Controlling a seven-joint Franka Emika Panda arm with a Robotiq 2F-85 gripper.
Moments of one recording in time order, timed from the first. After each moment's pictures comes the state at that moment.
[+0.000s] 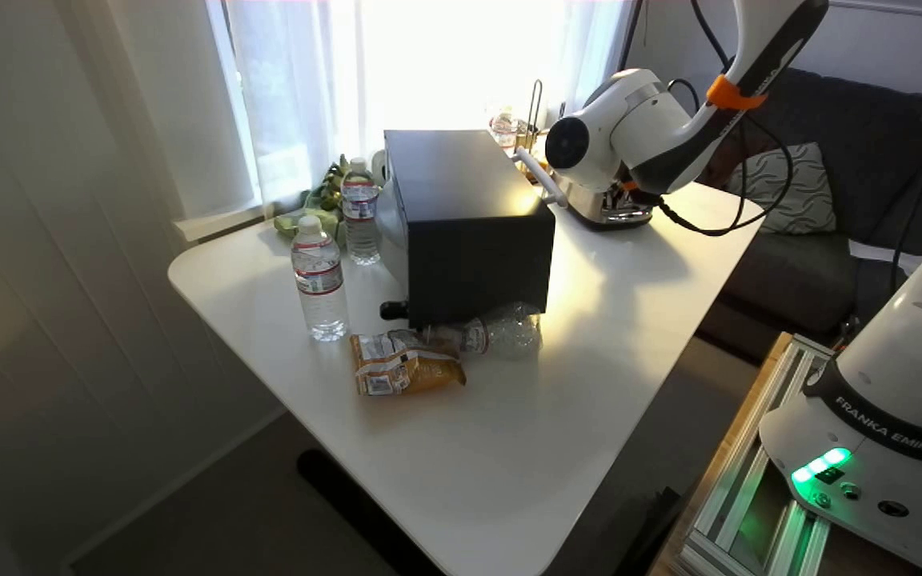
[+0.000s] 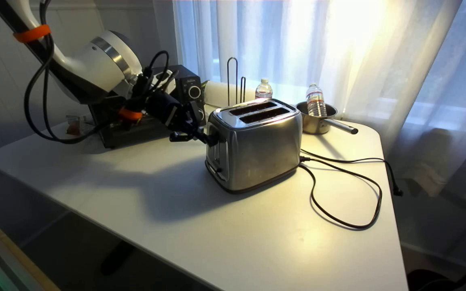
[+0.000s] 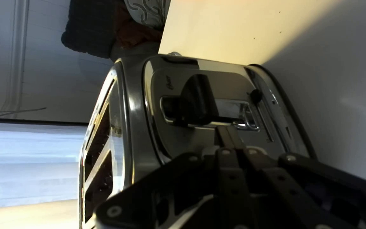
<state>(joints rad) -0.12 0.26 -0.06 -2.38 -1.56 2.09 0.77</state>
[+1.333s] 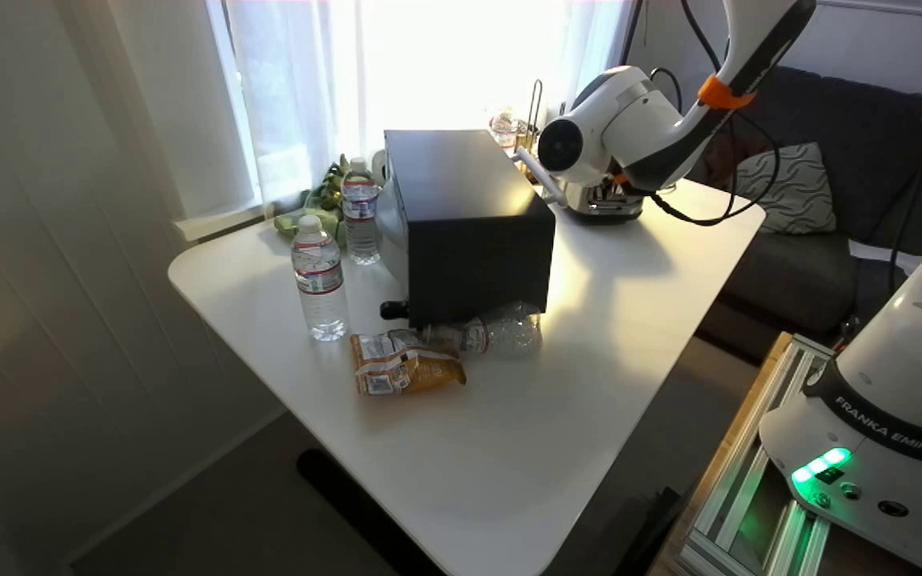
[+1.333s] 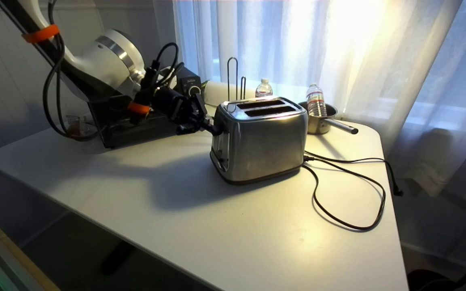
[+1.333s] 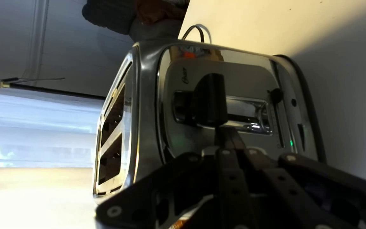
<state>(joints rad) -0.10 0.28 -0.05 -2.34 -1.64 2.07 0.74</state>
